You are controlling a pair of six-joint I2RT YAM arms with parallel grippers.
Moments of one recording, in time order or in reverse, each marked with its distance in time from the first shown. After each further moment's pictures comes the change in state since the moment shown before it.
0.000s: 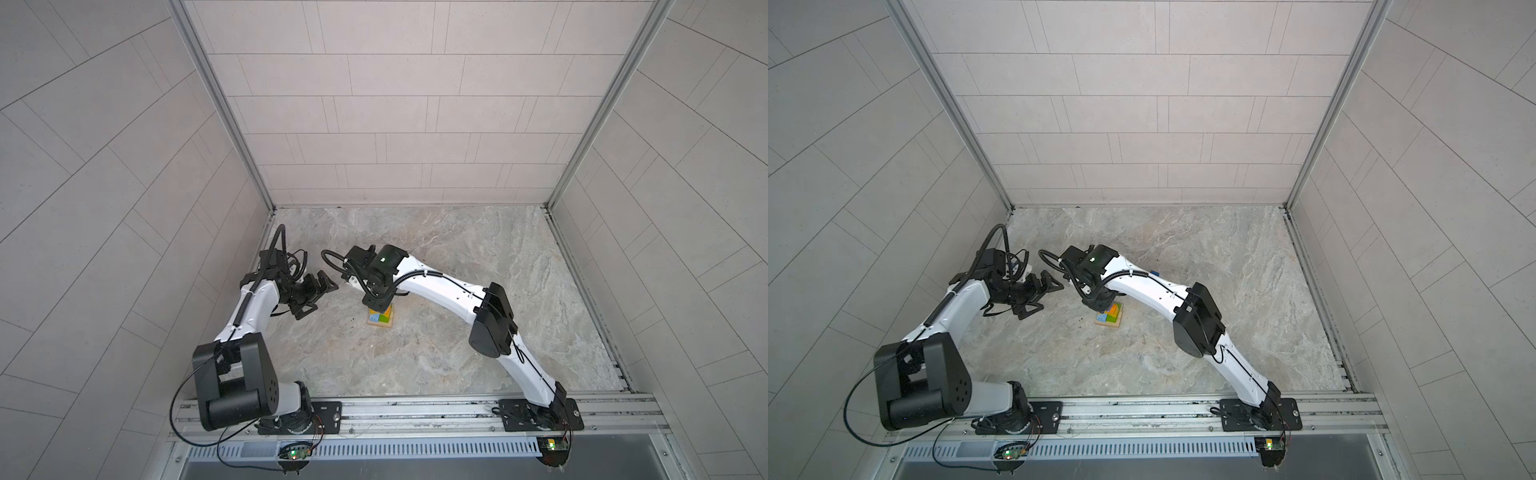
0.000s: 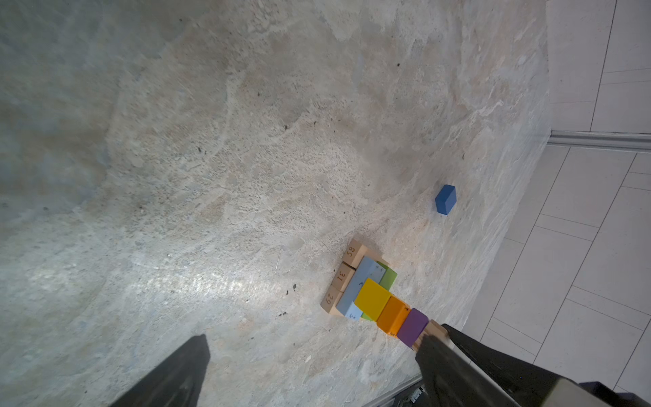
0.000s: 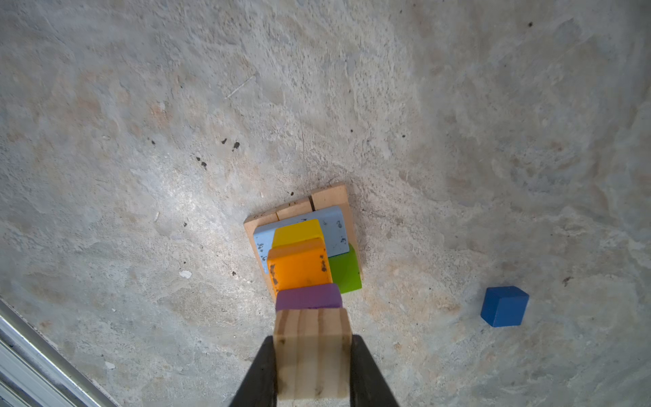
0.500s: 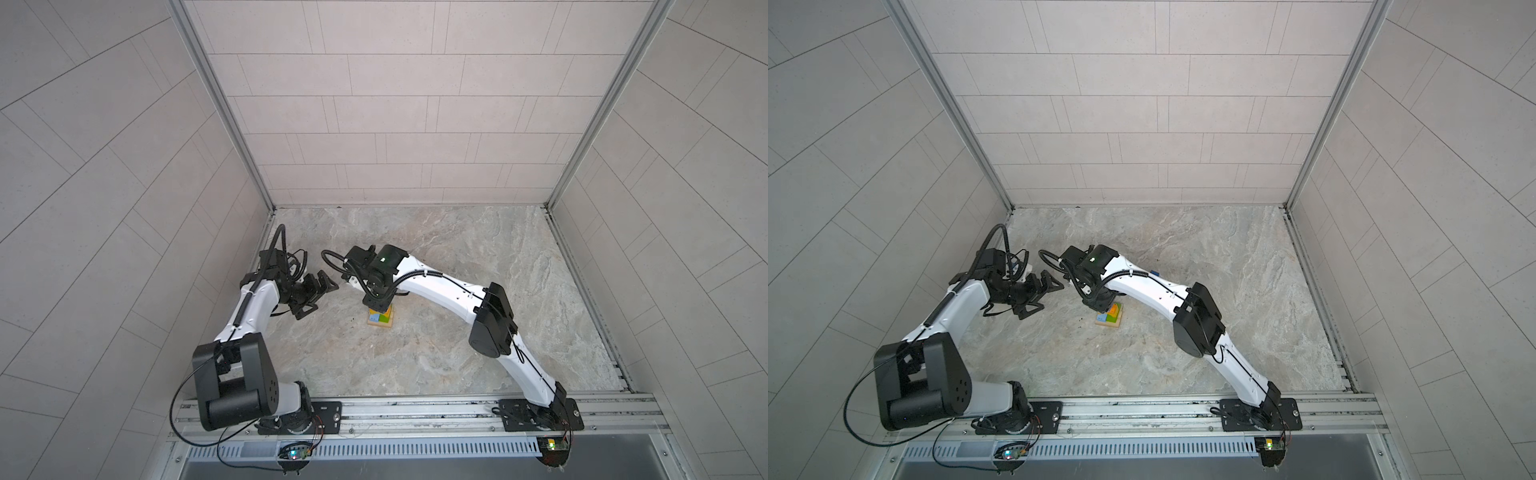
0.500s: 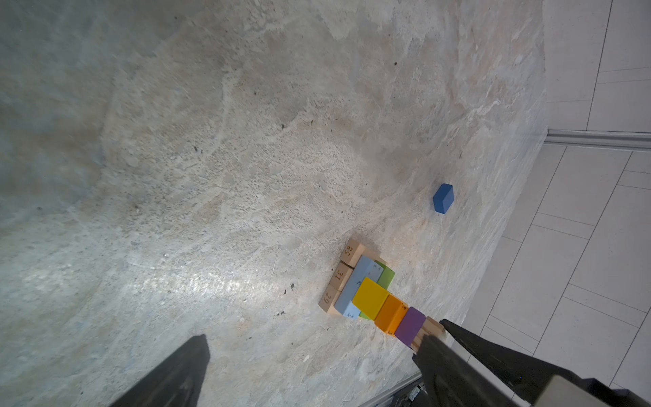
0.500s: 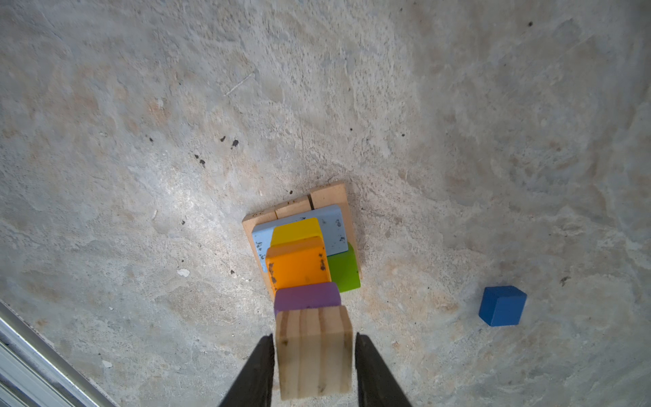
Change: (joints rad) left arm 0.000 0.000 0.000 0.000 0.007 0.000; right arm 0.000 0.000 0.000 -0.002 0.002 -0.006
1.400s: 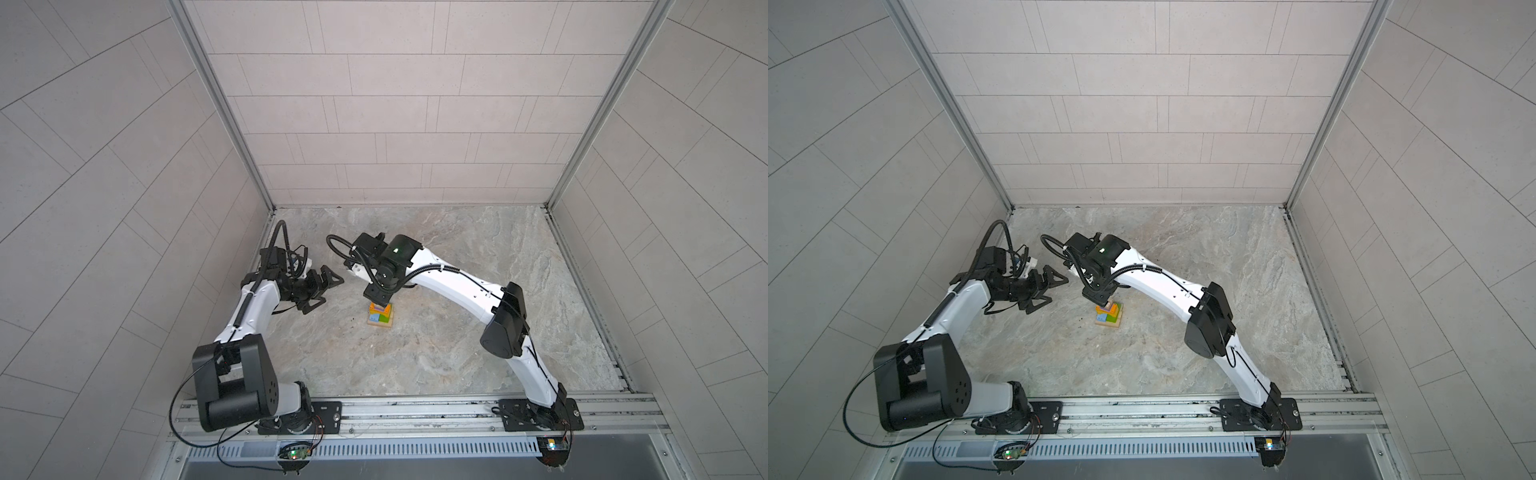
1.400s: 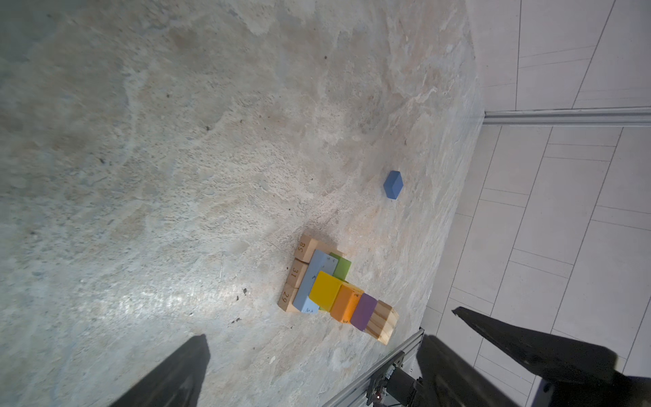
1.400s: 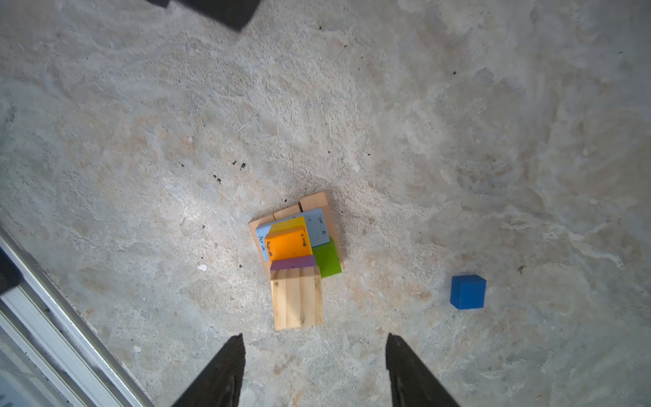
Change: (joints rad) left arm -0.035 -0.011 0.000 0.064 0.153 -0.001; right arm -0.031 -0.130 -0.016 0.013 -0.025 0.016
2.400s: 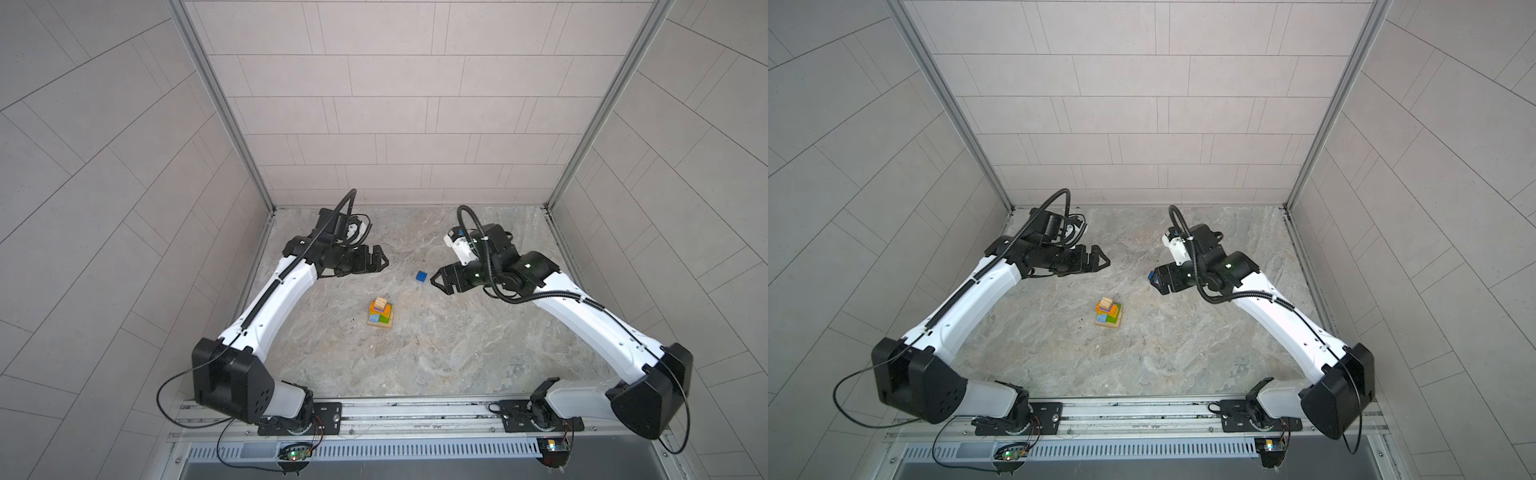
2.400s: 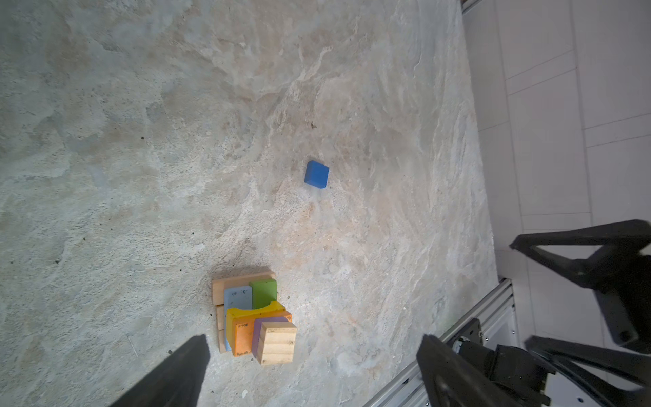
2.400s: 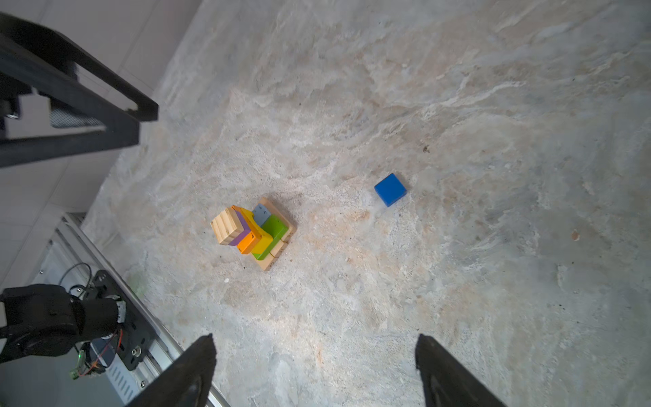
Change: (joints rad) left arm -0.549 0.103 0.465 -0.133 -0.375 0.027; right arm -0.441 -0.945 -1.087 0.598 -0.341 0.366
